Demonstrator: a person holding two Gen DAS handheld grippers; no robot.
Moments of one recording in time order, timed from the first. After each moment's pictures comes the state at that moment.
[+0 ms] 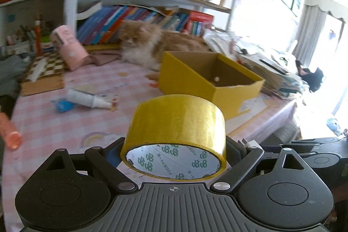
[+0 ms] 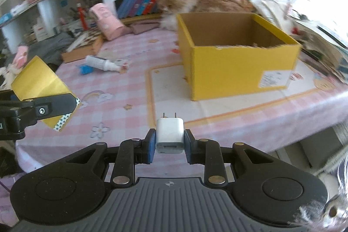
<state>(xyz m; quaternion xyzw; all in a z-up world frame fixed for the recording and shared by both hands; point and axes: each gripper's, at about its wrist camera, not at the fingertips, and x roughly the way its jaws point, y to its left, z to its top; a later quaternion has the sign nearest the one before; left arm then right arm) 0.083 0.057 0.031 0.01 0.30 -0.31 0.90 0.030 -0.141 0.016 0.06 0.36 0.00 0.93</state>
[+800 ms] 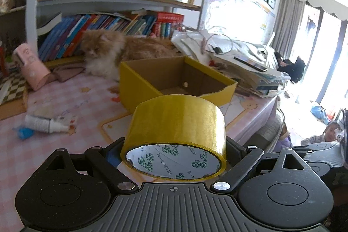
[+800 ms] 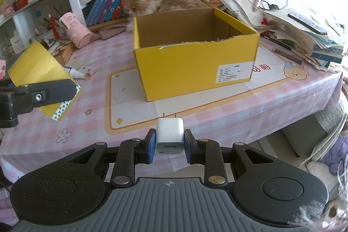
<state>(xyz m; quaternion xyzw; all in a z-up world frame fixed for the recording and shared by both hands) 0.091 -0.019 0.044 0.03 0.28 -0.36 0.89 0.022 -0.202 0.012 0.08 0.36 -0.05 0.93</state>
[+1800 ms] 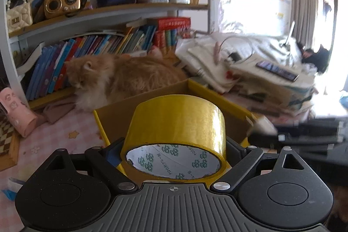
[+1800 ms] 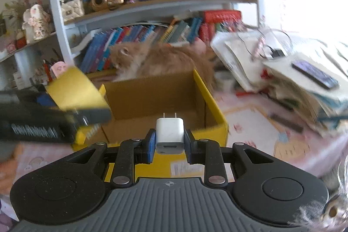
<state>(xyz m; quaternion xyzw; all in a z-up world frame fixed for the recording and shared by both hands) 0.173 -0.172 0.056 0.11 0.26 -0.29 0.91 0.112 -0.337 0.055 0.07 0.25 0.00 0.97</state>
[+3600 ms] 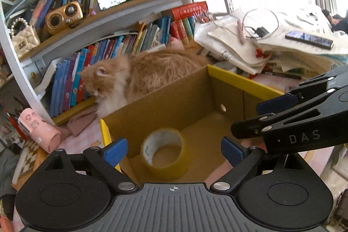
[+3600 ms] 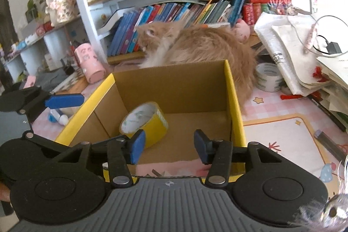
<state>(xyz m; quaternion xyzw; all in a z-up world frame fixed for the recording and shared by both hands) 0.187 -0.232 0.029 0.20 0.24 -0.20 0.93 0.204 -0.387 0.028 0.08 0.29 0.15 0.94</state>
